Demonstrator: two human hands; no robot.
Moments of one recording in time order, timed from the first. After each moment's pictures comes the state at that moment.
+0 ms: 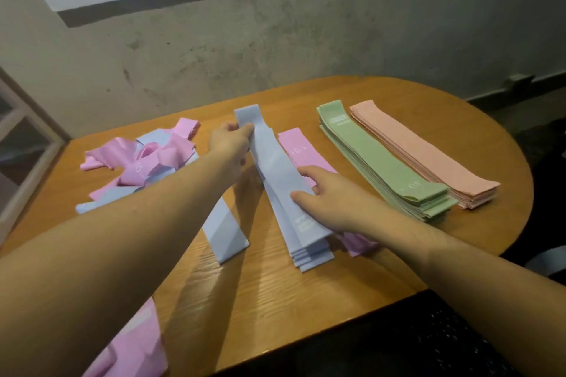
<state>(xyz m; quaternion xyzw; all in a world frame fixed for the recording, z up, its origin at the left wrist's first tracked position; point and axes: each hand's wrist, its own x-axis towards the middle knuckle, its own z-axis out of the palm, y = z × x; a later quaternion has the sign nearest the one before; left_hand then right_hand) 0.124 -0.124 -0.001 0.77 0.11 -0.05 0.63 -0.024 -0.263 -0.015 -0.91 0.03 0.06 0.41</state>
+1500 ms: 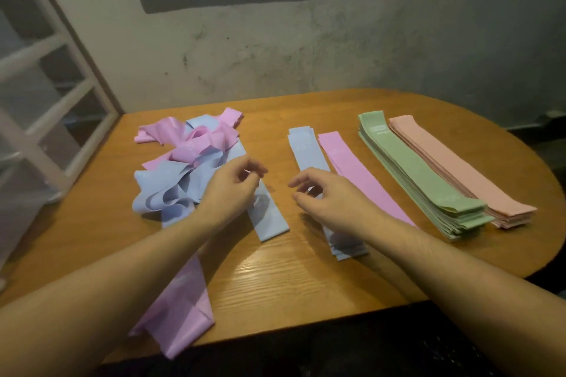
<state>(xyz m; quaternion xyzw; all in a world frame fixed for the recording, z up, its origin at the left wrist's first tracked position) 0.059 -0.006 -0.047 0.85 -0.16 0.05 0.49 -0.012 -0.205 -0.024 -0.90 -0.06 -0.02 0.44</state>
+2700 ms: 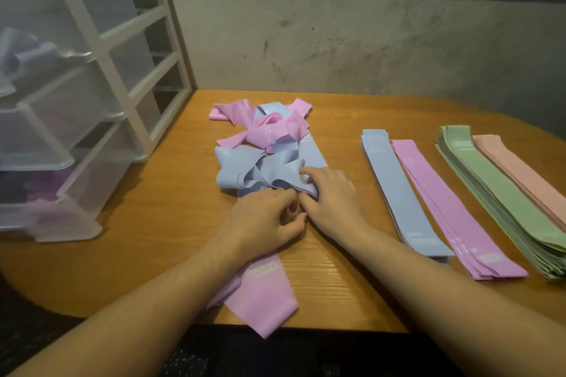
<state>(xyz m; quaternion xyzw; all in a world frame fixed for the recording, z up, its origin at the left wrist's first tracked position) 0.012 0.083 -0.069 0.92 -0.27 0.15 0.23 0.036 -0.089 -0.072 -0.95 -0.10 -0.13 0.26</state>
